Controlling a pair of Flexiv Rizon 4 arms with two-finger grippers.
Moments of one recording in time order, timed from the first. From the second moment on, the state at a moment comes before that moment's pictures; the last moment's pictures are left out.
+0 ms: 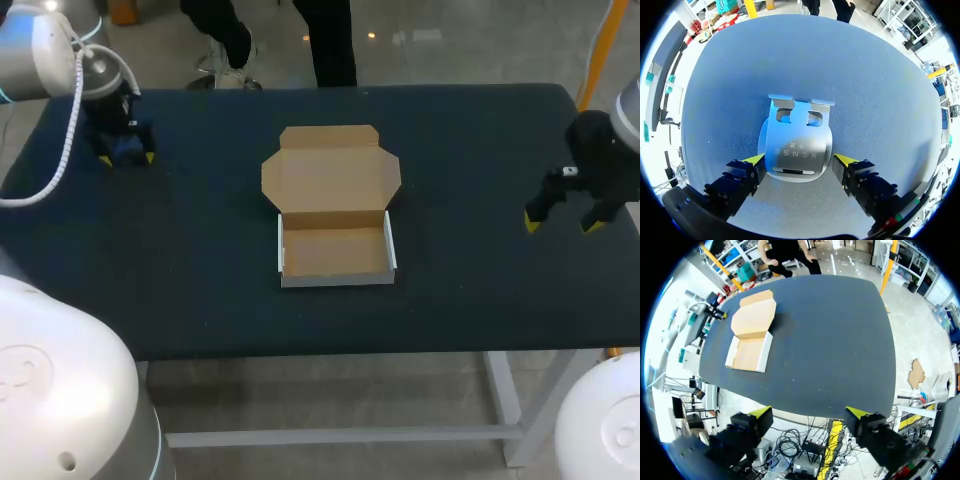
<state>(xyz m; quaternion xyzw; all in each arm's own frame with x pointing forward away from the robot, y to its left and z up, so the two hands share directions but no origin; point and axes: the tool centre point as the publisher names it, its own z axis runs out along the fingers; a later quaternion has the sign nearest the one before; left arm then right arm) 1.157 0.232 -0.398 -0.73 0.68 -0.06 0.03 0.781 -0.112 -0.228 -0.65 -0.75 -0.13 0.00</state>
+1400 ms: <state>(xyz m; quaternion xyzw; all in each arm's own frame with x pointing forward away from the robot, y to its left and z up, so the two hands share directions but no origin) 1.178 0.236 -0.401 -0.73 0.68 -0.05 0.04 0.781 -0.112 -0.228 -0.65 -0.75 -0.13 0.00</state>
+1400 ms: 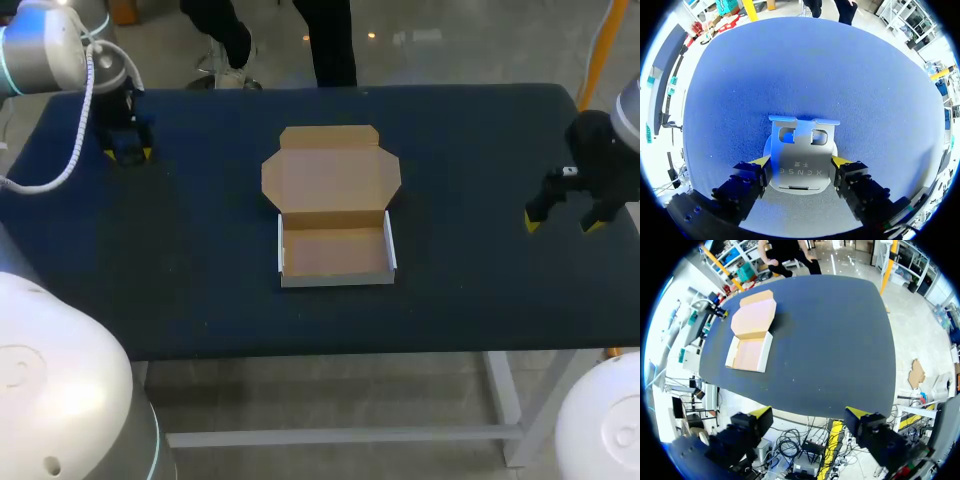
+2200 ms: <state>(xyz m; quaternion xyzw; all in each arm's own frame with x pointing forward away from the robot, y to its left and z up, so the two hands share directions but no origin) 1.144 0.230 -0.369 -0.73 0.68 -0.07 0.03 0.781 -0.112 -0.228 -0.65 -0.75 -0.13 0.00</state>
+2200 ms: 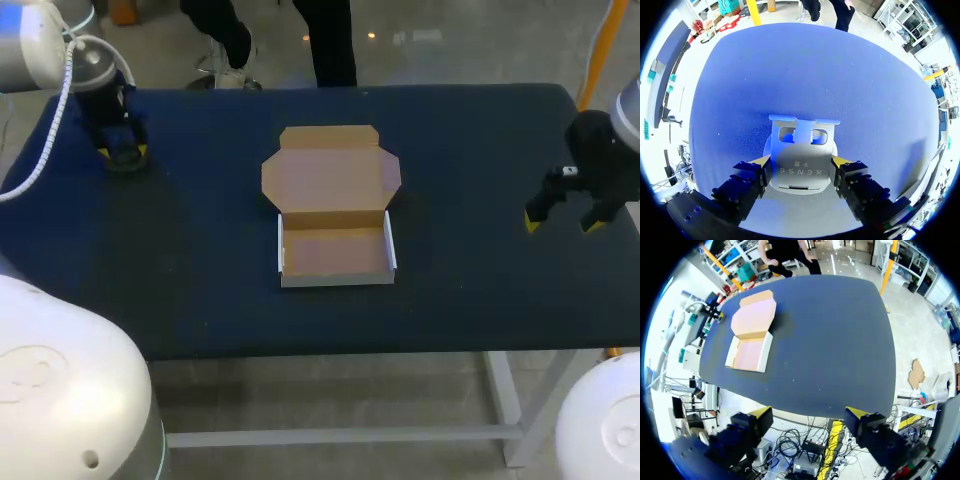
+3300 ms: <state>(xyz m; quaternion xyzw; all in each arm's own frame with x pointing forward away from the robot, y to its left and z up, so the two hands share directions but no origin) 0.986 0.167 -0.291 -0.72 0.69 -0.07 0.02 0.792 -0.053 -0.250 -0.32 -0.90 -0.28 -0.05</state>
